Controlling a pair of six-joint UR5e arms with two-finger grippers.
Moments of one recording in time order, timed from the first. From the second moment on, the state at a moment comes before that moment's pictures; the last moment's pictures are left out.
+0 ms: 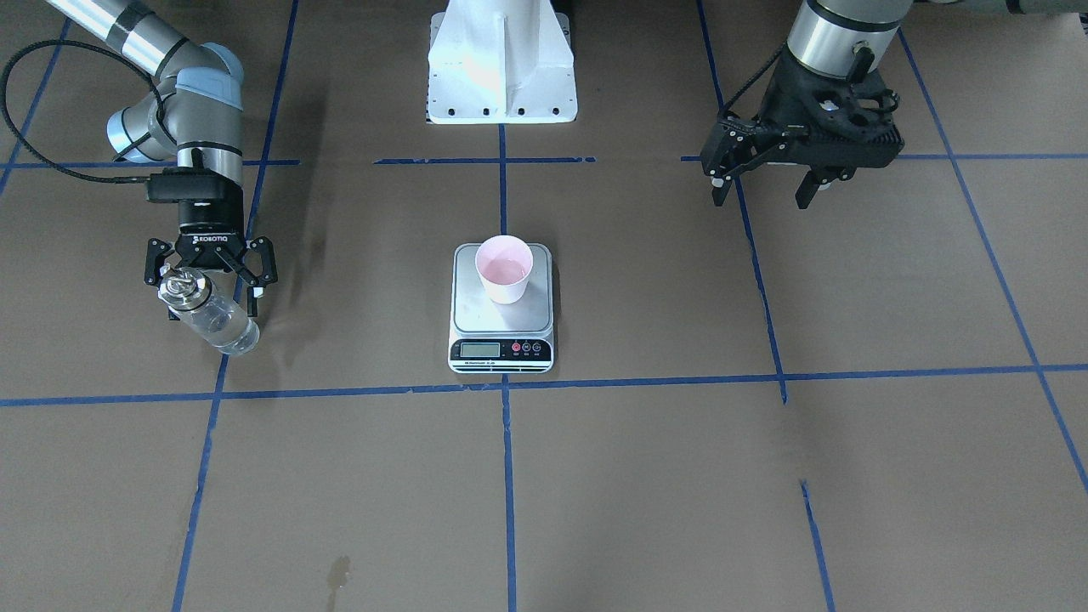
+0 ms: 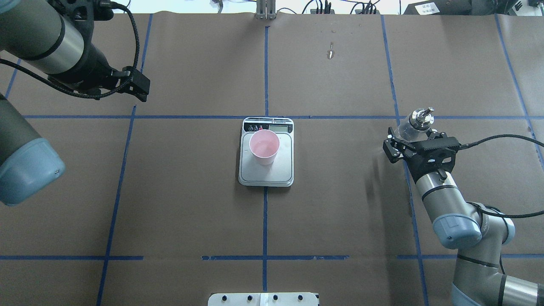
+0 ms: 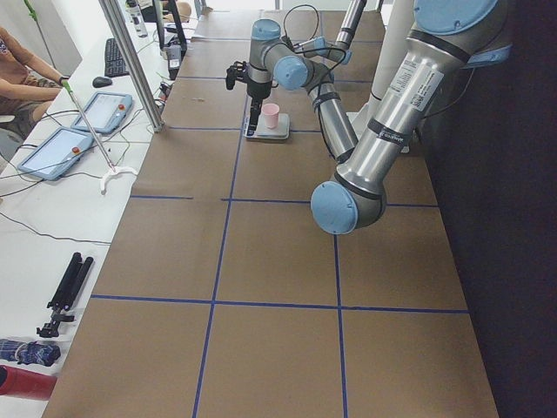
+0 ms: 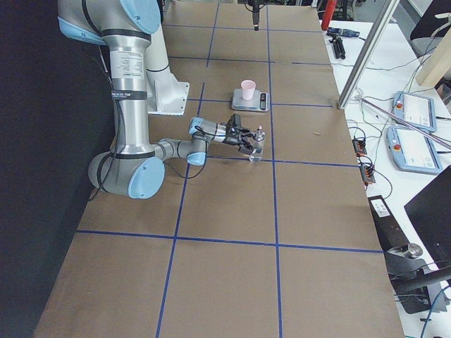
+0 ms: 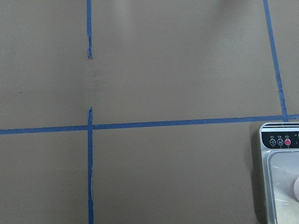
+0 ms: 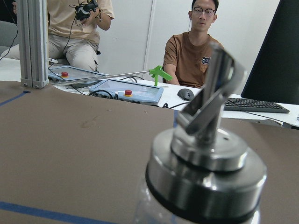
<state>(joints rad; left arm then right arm) -0.89 -2.08 -2.10 -1.26 -2.03 -0.89 0.35 -1.53 1.59 -0.48 0.65 0.98</state>
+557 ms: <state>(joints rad) -0.89 -2.08 -2.11 -1.26 -2.03 -0.89 0.35 -1.52 1.57 -0.48 0.65 0.98</state>
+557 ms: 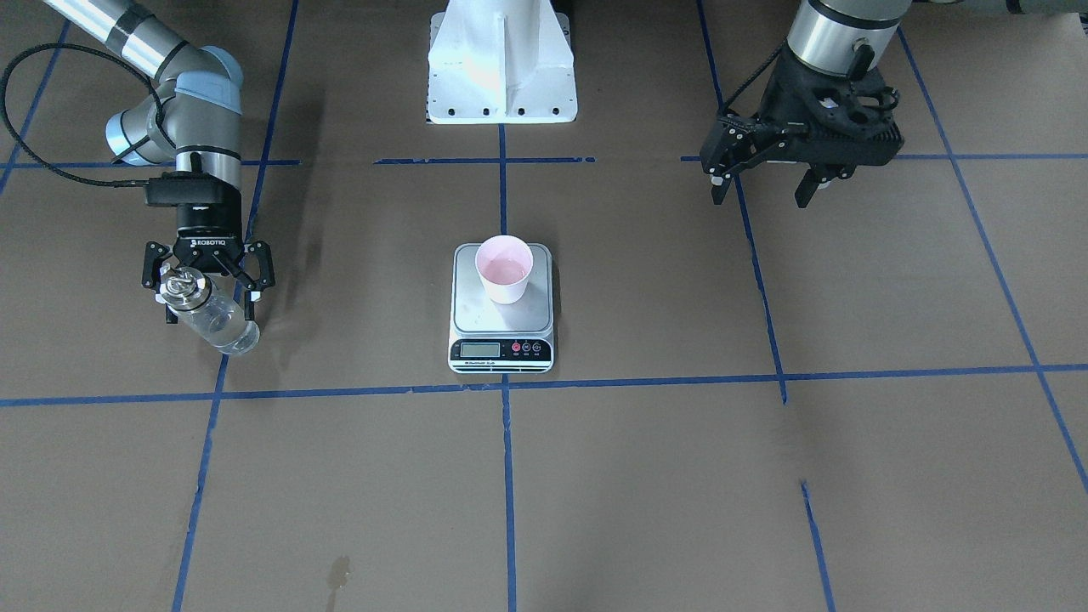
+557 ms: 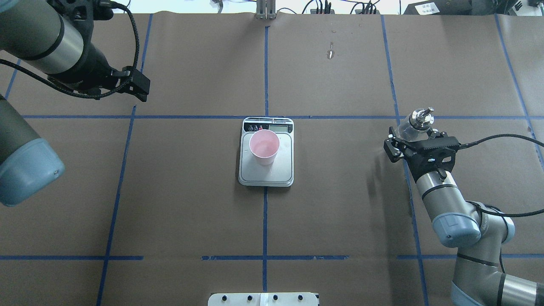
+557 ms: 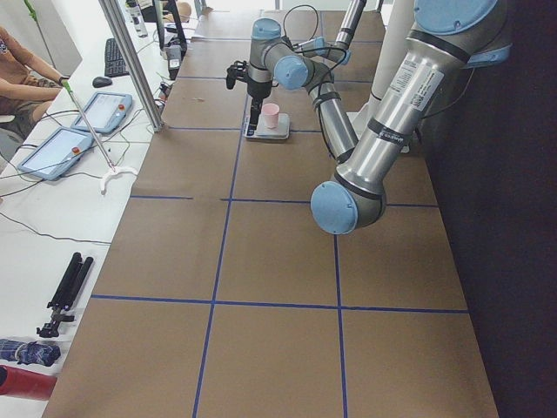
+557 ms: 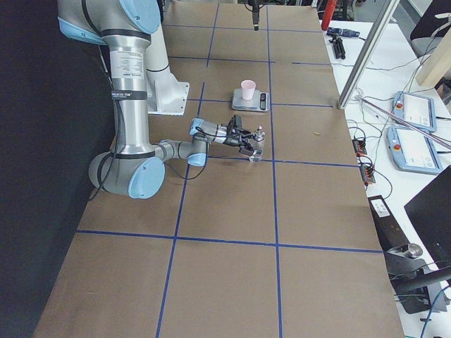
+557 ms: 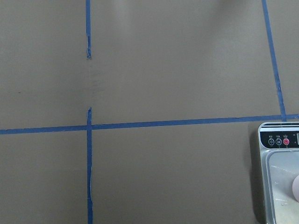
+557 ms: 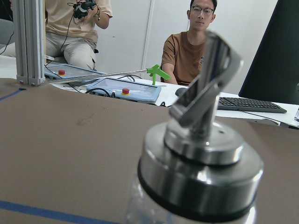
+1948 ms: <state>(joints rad) -0.89 -2.08 -2.11 -1.26 -2.03 -0.89 0.43 -1.49 1.53 -0.31 0.78 0.92</state>
